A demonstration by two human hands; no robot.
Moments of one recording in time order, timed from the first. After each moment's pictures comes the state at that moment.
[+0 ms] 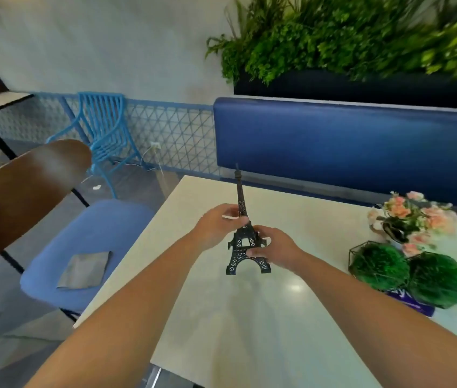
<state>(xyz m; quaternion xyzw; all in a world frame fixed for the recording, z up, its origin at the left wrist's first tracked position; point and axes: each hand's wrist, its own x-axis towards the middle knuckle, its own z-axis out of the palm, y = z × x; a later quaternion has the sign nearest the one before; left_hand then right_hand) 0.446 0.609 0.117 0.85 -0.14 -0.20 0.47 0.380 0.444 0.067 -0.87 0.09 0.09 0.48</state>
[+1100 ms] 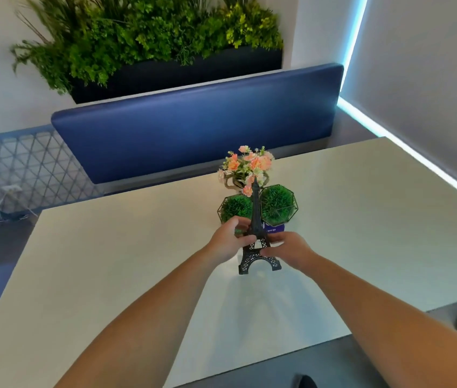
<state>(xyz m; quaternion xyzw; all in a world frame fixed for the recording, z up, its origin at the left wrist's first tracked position) 0.265 0.380 0.057 0.78 -0.38 -0.34 0.37 0.123 0.275 0.036 -0.75 0.42 -0.02 0.50</state>
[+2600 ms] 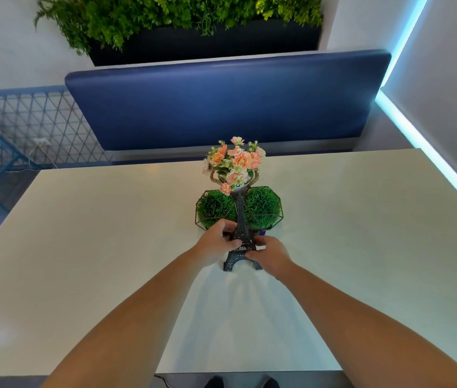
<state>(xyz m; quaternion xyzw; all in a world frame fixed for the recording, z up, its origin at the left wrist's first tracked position) 0.229 0.311 0.018 0.81 -0.26 -0.35 0.39 0.118 0.196 -0.010 -0.75 0.37 0.04 0.55</state>
